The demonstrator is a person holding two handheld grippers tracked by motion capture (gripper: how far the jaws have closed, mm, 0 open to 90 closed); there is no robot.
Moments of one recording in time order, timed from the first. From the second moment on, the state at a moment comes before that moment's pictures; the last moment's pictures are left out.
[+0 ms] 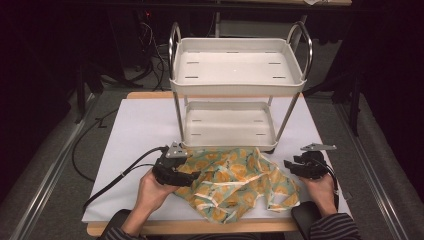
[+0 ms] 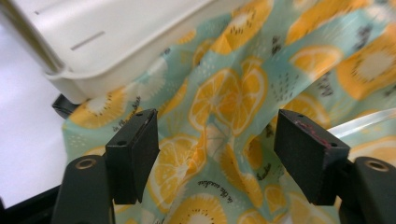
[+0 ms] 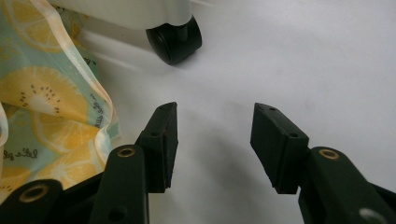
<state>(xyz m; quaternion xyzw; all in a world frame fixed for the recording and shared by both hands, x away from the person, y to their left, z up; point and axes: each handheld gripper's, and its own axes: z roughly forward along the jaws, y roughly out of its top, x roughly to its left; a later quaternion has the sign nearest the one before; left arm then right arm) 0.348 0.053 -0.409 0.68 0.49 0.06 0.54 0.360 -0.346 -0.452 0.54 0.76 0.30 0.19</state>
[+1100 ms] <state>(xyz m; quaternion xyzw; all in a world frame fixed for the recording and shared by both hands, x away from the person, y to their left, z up) 0.342 0.034 -0.421 0.70 0.47 0.04 0.54 0.361 -0.345 -0.452 0.54 0.76 0.30 0.18</state>
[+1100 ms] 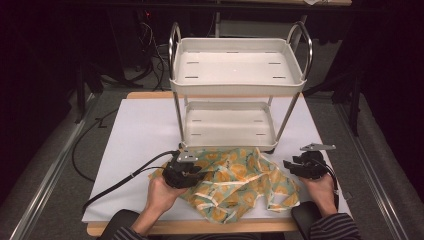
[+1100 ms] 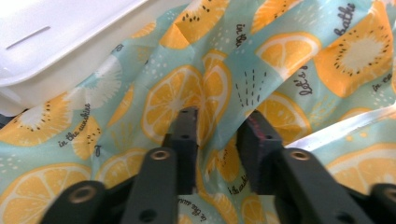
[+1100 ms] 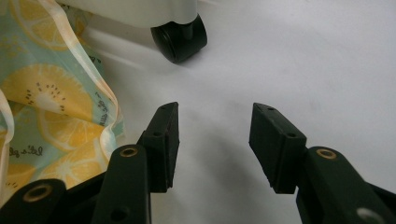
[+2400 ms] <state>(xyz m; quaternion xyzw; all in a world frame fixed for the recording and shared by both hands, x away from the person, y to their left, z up) 0.345 0.048 -0.401 0.67 0.46 0.02 0.58 0.360 -0.342 -0.450 0.53 0.77 0.31 0.18</state>
